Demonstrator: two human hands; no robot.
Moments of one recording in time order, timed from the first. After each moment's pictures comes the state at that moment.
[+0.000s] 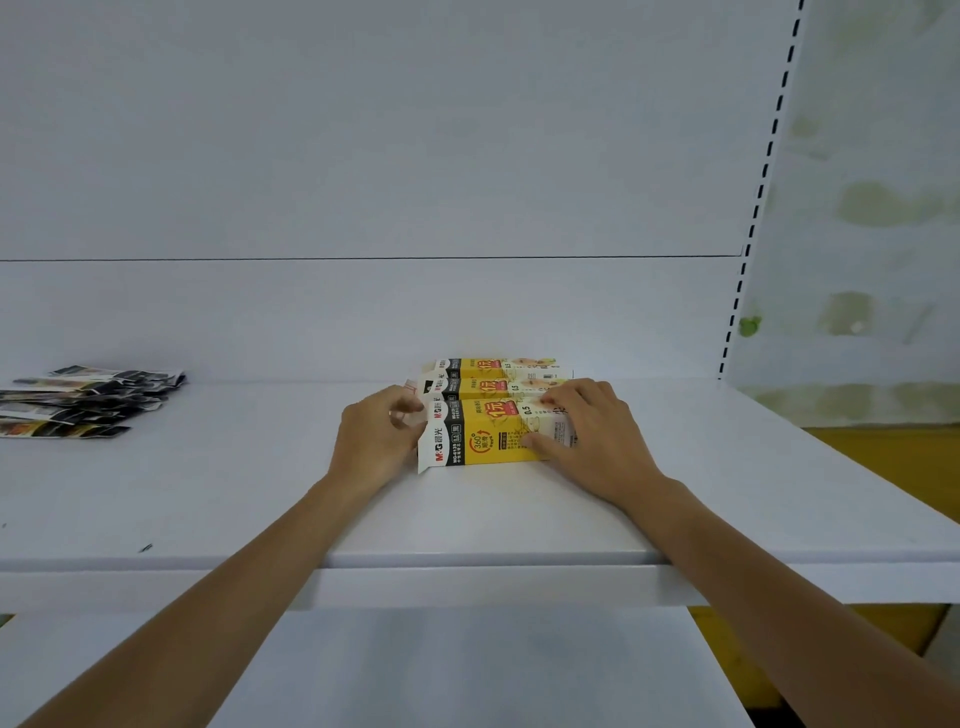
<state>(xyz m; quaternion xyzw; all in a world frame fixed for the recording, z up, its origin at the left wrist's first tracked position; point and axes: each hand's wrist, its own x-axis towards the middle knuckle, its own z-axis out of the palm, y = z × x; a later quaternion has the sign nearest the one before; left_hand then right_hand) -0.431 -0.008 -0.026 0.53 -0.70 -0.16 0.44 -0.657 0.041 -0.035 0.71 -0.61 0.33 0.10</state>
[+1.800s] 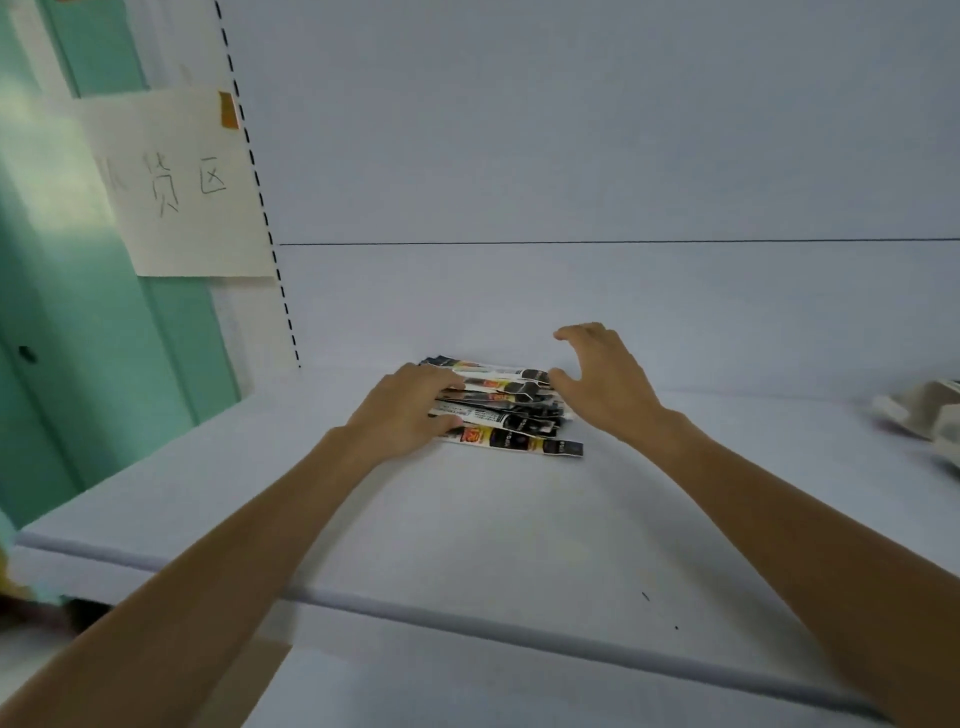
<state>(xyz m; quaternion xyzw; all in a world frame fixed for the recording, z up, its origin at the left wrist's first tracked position) 0.023 -0.153 -0.006 0.55 -0.82 0.02 0.19 -0.196 -0.154 0.006 0.75 -0.58 0.32 0.01</state>
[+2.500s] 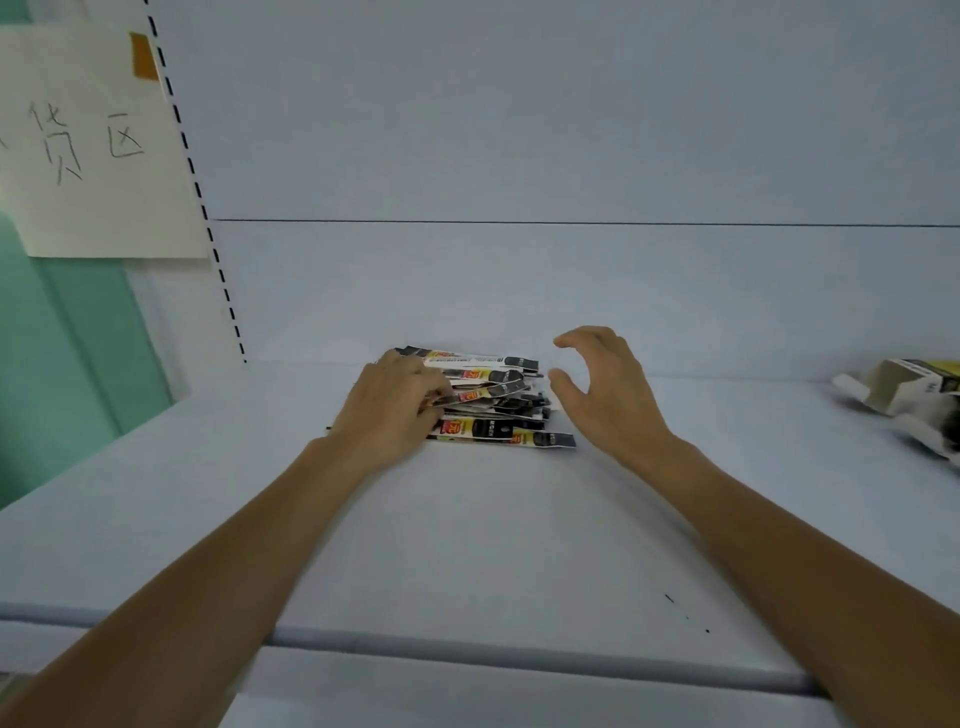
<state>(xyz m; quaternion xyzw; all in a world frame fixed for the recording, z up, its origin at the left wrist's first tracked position) 0.023 -0.175 -0.021 0.49 -0.83 0.09 0.23 -0.196 -0.140 -0.020 0.71 -0.57 0.42 0.04</state>
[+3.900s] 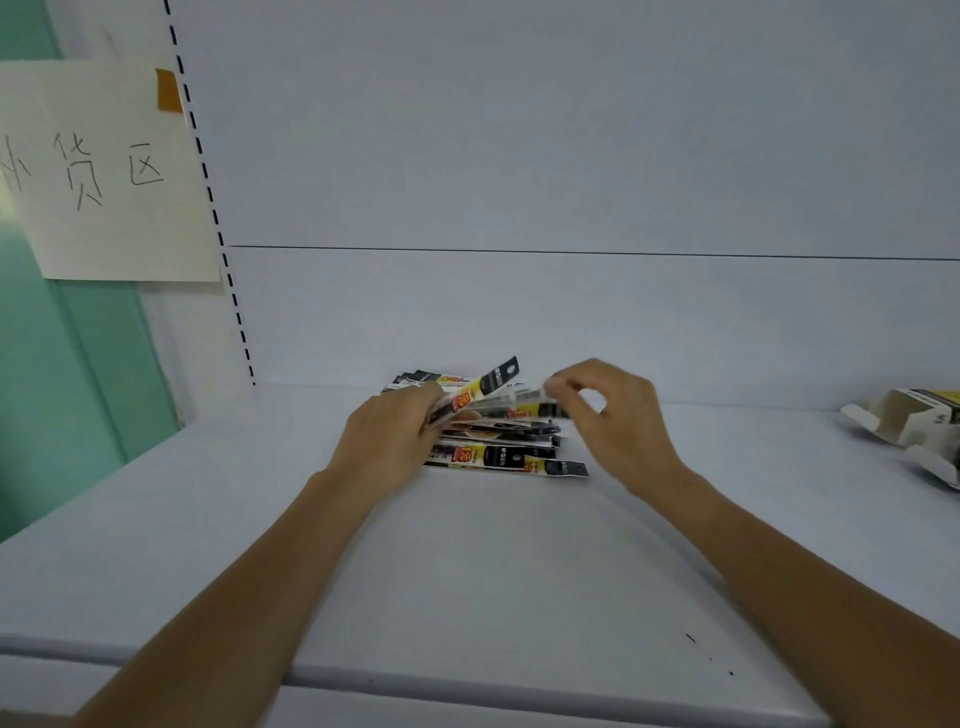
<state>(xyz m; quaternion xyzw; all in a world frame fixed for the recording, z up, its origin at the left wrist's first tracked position) 0.027 -0.163 -0.013 0.54 -0.80 0.06 0.27 -0.186 -0.134 -0.012 0.72 -0.46 0.52 0.01</state>
